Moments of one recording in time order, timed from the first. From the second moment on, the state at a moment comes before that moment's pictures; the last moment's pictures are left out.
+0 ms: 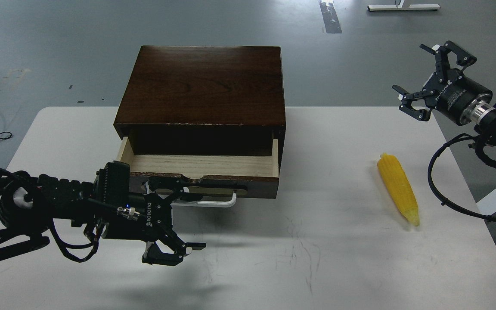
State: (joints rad) left arm -0.97 0.89 0.04 -1.68 2.18 0.08 -0.49; right arm 0.73 -0.49 1.05 0.72 -0.15 0.49 -0.21
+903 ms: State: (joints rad) left arm -0.94 0.88 0.02 -1.69 2.18 0.07 -0.49; right arm 0.73 -0.49 1.05 0.71 -0.15 0.49 -0.21
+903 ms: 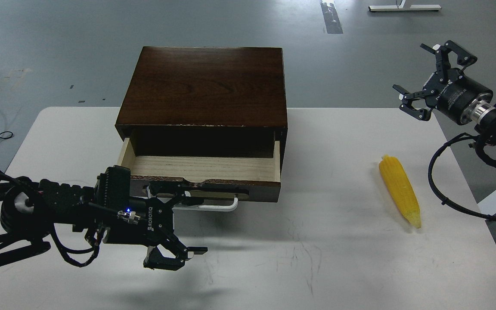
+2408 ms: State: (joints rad) left arm -0.97 0.97 -0.30 -1.71 2.18 0.12 -0.49; right arm 0.73 -0.49 1.04 0.68 -0.15 0.49 -0.21
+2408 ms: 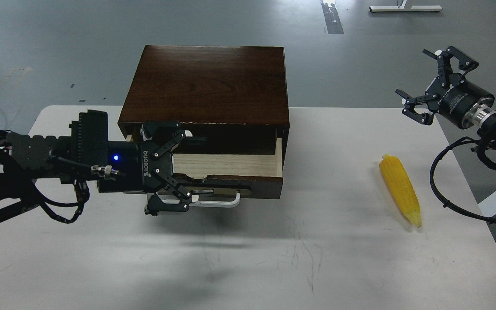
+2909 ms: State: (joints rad) left arm -1.02 1.04 -0.51 -1.45 0.97 0.10 -0.49; right arm 0.75 -0.57 0.92 0.76 -0.17 0.49 -0.20
